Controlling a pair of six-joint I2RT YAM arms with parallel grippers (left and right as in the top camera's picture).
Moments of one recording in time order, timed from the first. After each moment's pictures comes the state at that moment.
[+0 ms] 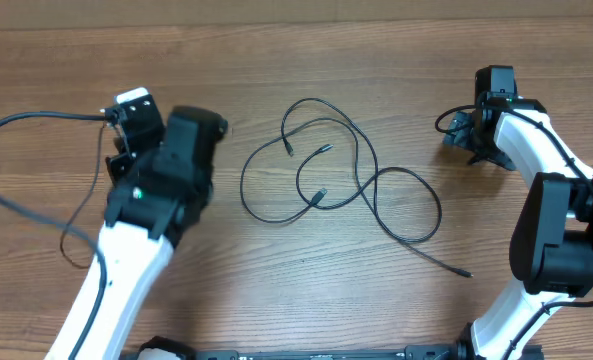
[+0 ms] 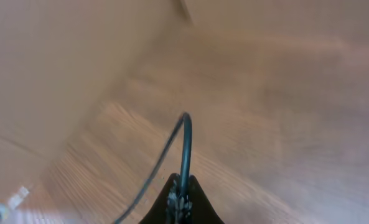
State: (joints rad) left arm -0.28 1.28 1.19 -0.86 -0.90 -0.47; right arm -0.10 1.97 1.36 -0.69 0.28 0.40
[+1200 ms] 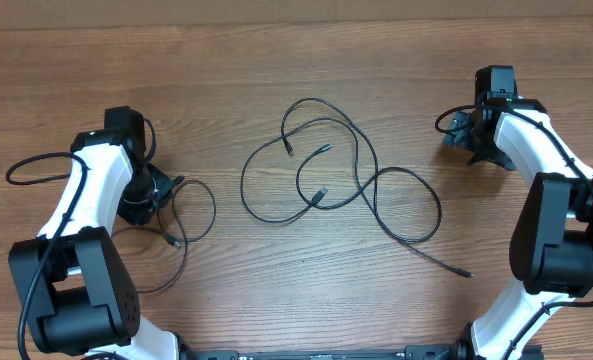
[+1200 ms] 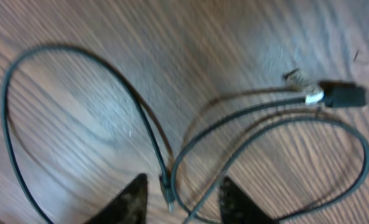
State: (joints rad) left arm 0.16 1.75 1.19 -1.05 -0.10 -0.76; right arm -0.10 1.97 1.36 -0.69 0.28 0.40
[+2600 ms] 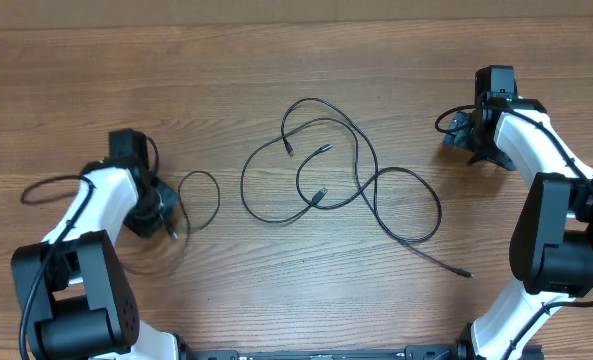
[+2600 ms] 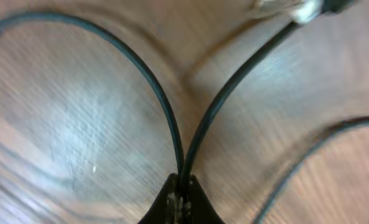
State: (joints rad) left arm 0.19 1.71 1.03 -0.79 -0.06 -0.70; right arm -0.10 1.97 1.36 -0.69 0.27 0.40
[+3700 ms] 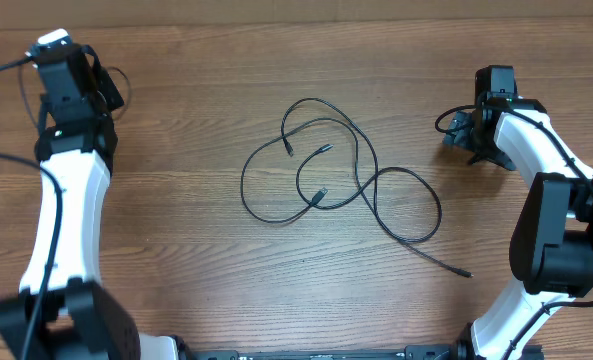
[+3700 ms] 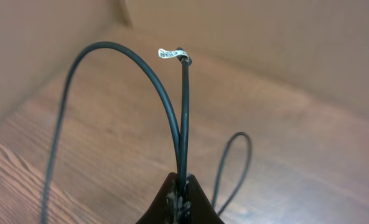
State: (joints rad) left arm 0.21 1.62 1.30 -0.28 -0.30 -0.16; right arm -0.10 1.97 1.36 -0.69 0.28 0.40
